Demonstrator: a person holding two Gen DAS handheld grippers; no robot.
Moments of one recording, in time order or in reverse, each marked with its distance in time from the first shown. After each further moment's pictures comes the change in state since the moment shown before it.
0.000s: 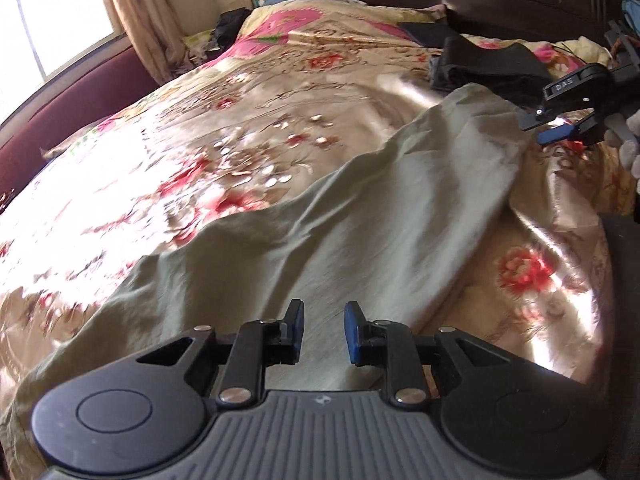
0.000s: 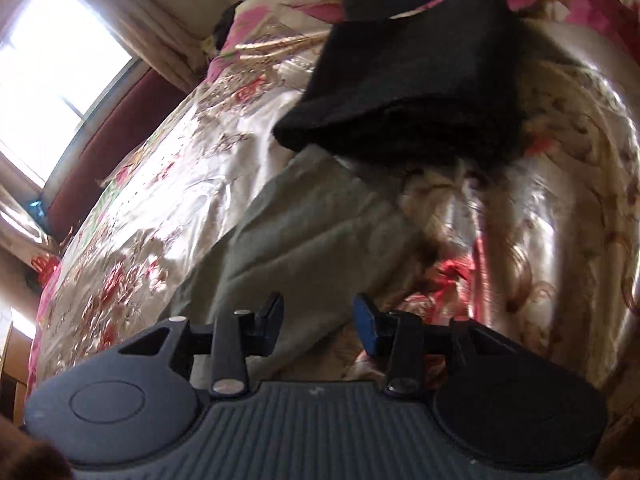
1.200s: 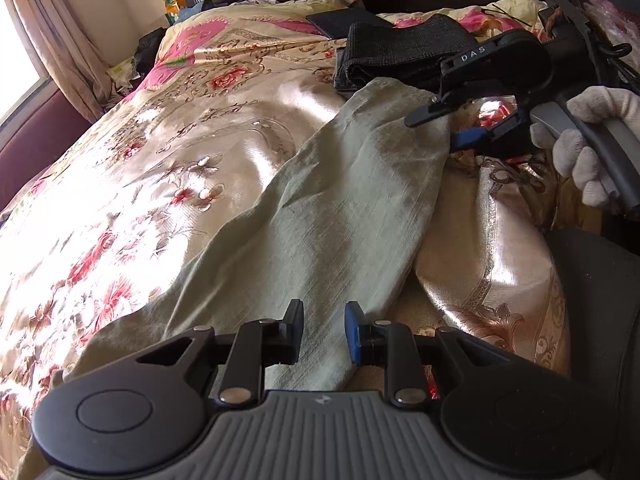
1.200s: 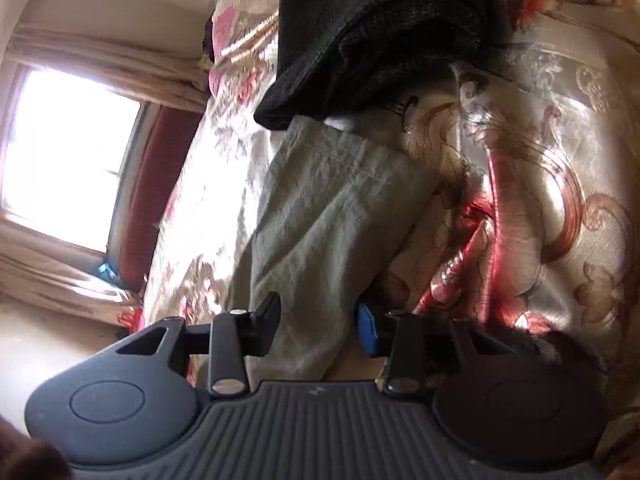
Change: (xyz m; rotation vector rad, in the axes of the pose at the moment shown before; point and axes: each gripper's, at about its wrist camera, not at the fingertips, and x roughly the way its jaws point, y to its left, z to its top) left arm 0.045 -0.083 0.064 0.176 0.023 -0.096; right arm 0.033 -0.027 -0.003 0.319 0.048 0.283
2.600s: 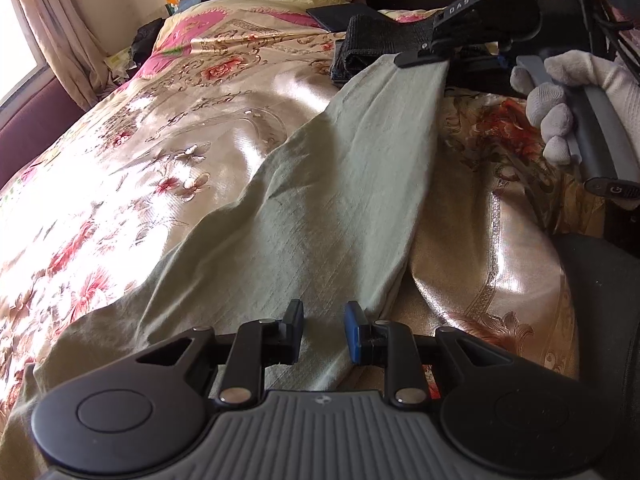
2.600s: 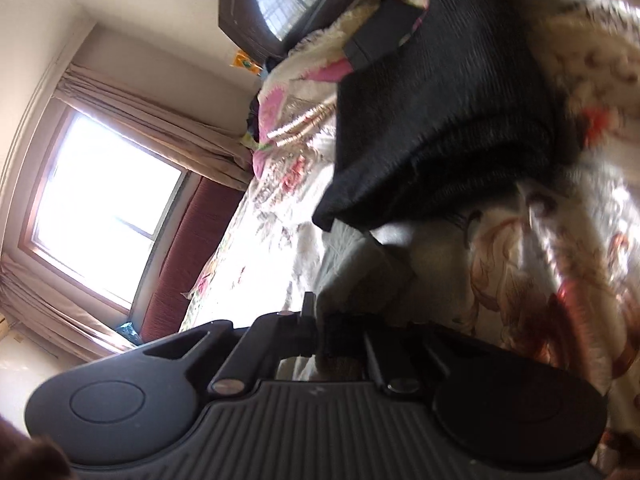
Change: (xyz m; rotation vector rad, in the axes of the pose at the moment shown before) left arm 0.016 0.000 -0.007 -0.039 -0.003 -0.031; right arm -0.016 0.029 0.005 -0.123 -0.259 0.076
